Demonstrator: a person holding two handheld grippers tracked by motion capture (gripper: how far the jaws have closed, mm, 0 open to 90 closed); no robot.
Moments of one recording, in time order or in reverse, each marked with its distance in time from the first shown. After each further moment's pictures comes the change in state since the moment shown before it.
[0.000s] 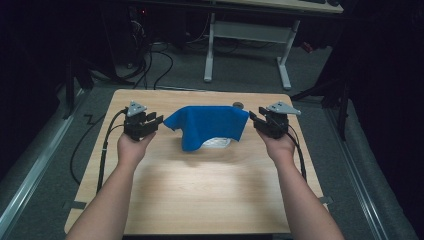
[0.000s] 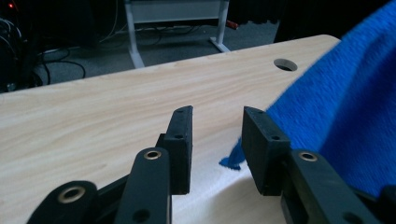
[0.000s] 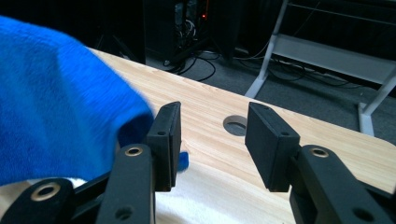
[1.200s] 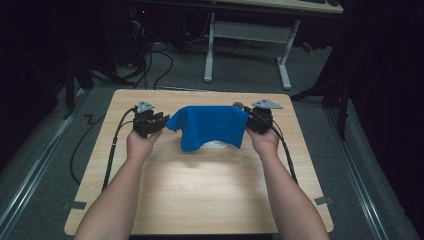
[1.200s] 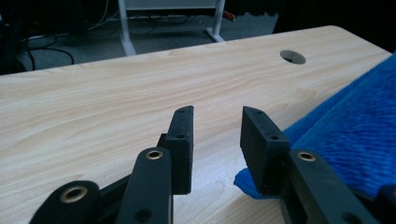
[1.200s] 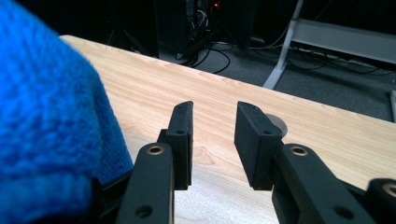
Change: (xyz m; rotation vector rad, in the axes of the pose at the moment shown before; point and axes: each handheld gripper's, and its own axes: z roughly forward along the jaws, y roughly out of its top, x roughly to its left) left arm 0.008 -0.001 0.044 0.021 -0.021 -0.010; right arm 0.011 -0.003 0.055 0.028 0.056 0.058
